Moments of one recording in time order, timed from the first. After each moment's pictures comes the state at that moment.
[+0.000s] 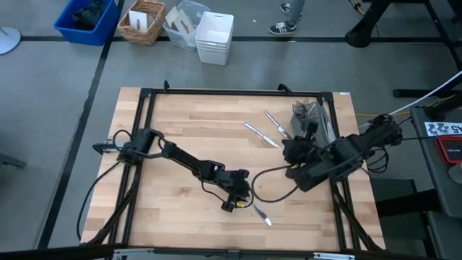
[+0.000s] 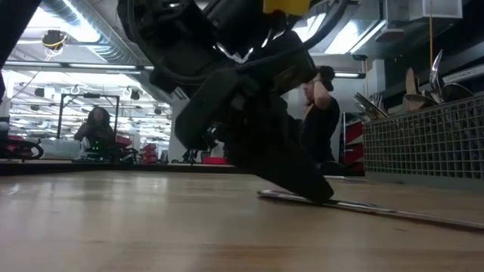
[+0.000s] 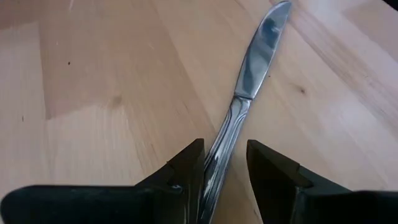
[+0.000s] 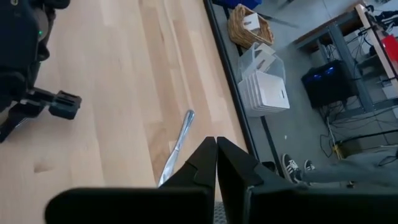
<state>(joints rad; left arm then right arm) -0.24 2.14 1.22 0.19 0.11 0.13 0.53 1.53 1.81 -1.57 0.84 0.50</state>
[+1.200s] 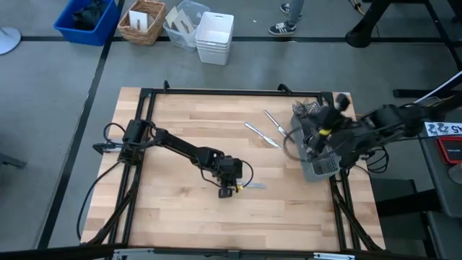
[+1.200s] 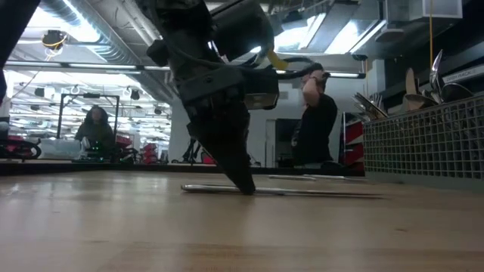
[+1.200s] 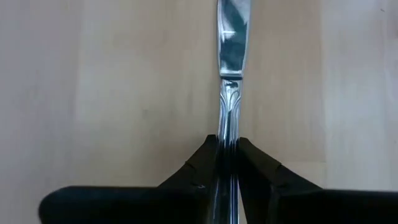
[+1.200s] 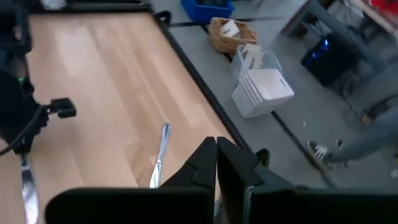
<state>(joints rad) -0.12 2.03 1.22 -0.31 0.06 -0.22 0.44 1.22 1.73 -1.57 0.87 0.58</state>
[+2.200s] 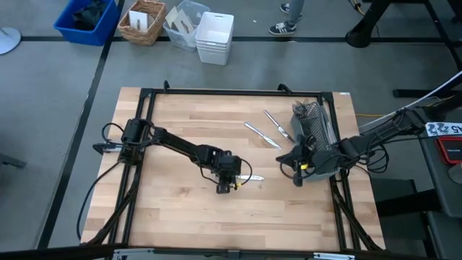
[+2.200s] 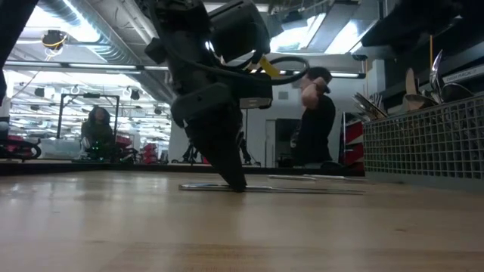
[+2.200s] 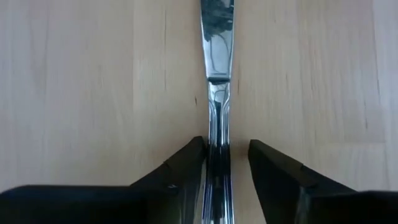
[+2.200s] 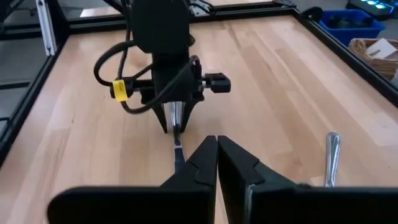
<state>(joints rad) -0.12 2.01 1.22 -0.34 -0.01 -0.11 0.44 0.90 0.65 -0.28 0.50 0.33</state>
